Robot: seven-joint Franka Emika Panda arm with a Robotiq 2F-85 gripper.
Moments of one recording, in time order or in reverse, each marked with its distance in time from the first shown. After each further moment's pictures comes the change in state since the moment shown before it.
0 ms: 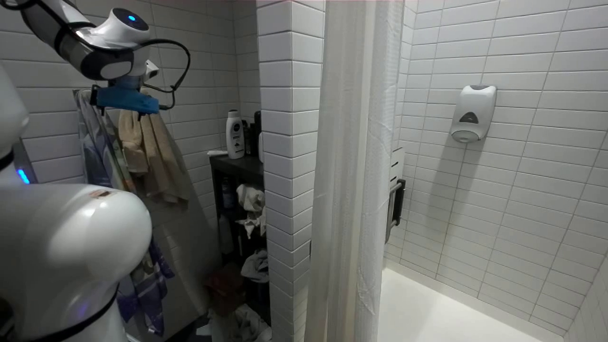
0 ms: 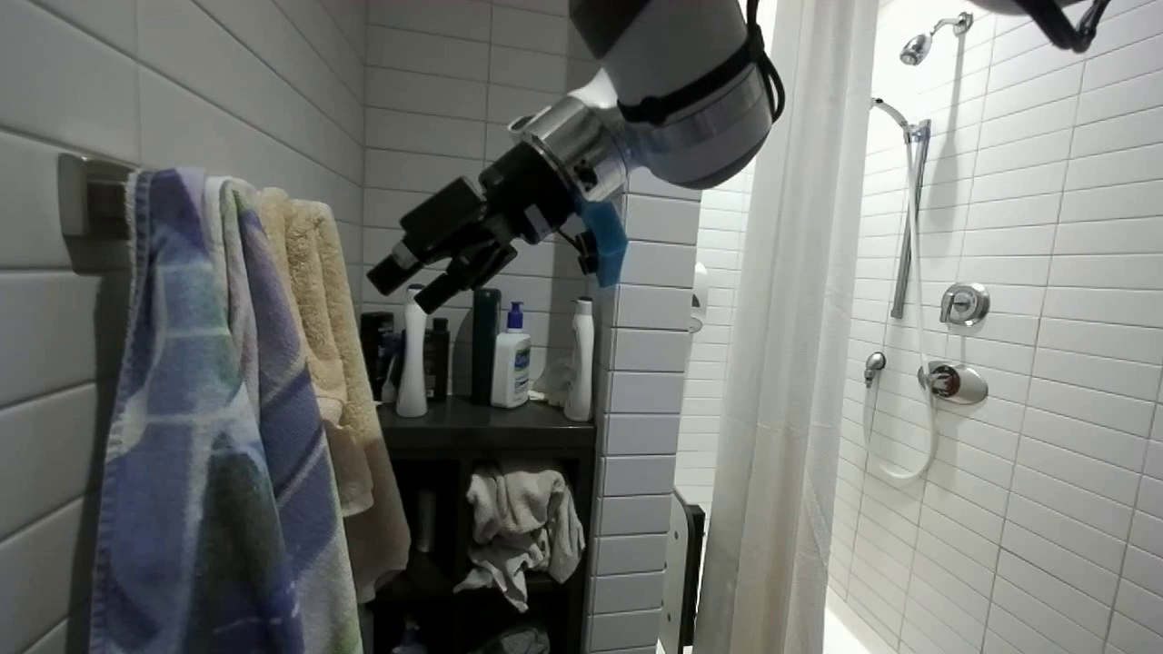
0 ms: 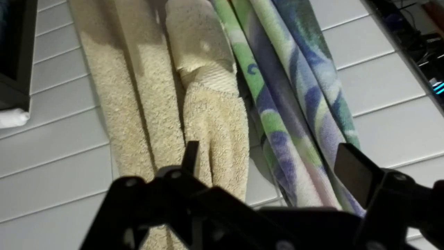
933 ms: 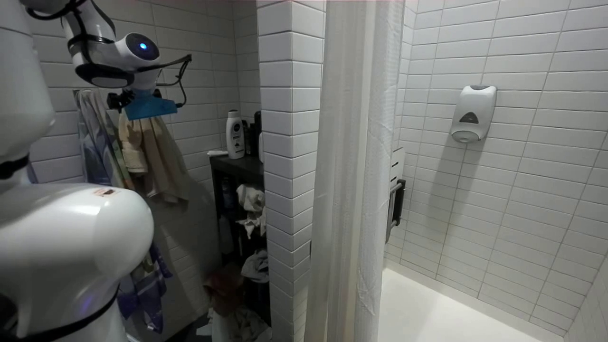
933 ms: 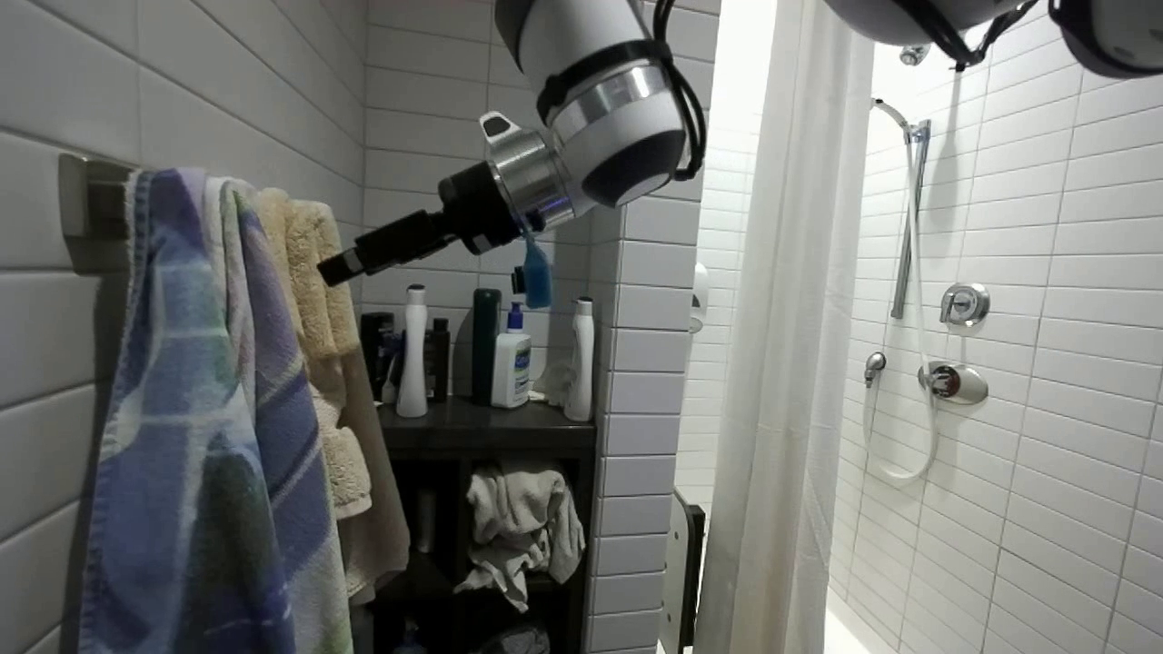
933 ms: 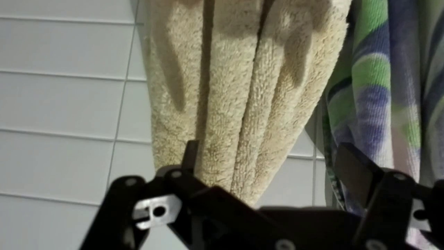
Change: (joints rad) arm 0.049 0.201 0.000 0.191 0.510 0.231 -0.852
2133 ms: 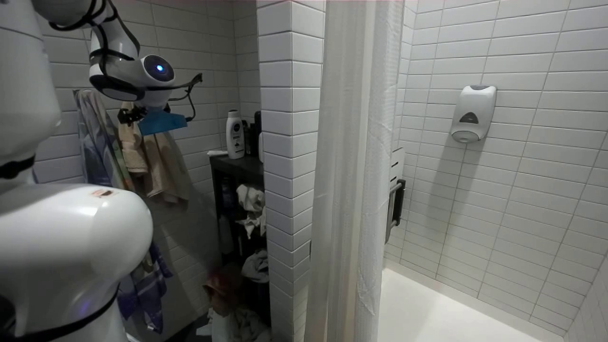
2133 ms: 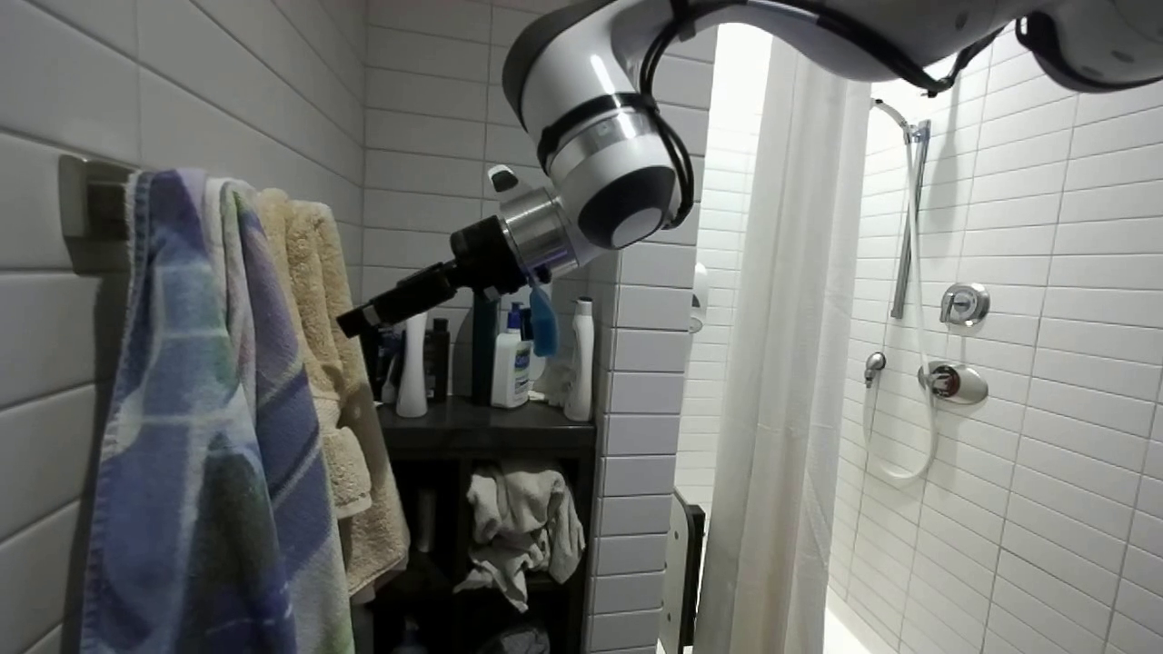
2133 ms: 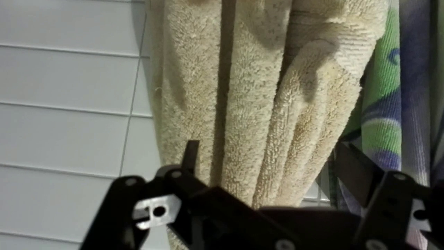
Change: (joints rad) arm -0.031 0.050 -0.013 -0.015 0.172 -0.058 -0.242
